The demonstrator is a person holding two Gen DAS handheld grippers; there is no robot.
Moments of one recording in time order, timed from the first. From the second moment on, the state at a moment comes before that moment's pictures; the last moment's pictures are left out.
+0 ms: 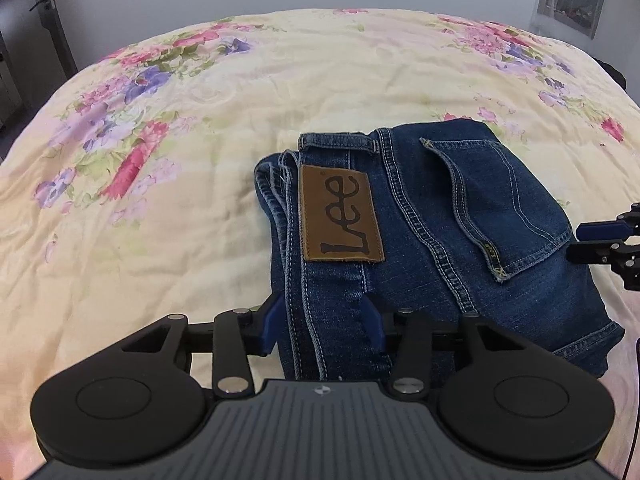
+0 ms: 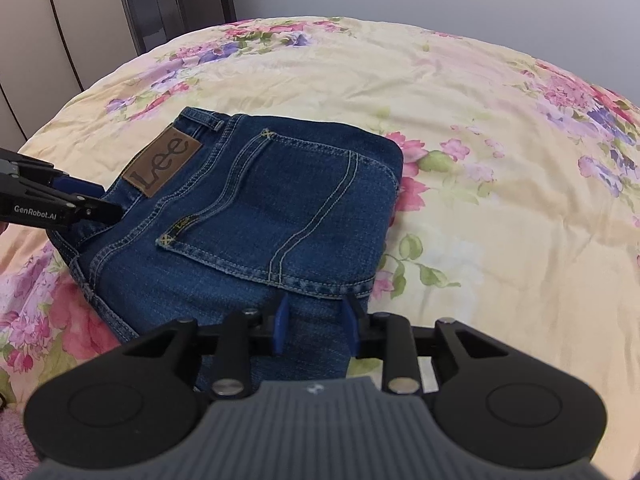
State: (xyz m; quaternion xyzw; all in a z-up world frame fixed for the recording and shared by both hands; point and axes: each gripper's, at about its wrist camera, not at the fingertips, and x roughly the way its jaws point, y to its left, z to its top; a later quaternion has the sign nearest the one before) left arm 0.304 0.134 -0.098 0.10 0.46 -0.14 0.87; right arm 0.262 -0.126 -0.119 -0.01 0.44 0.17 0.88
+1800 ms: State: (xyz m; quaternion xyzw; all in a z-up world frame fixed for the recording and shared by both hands) left arm 0.025 0.063 -0.010 0.12 0.37 0.00 0.92; right arm -0.037 -0.118 -0.020 0.03 0.30 0.11 0.95
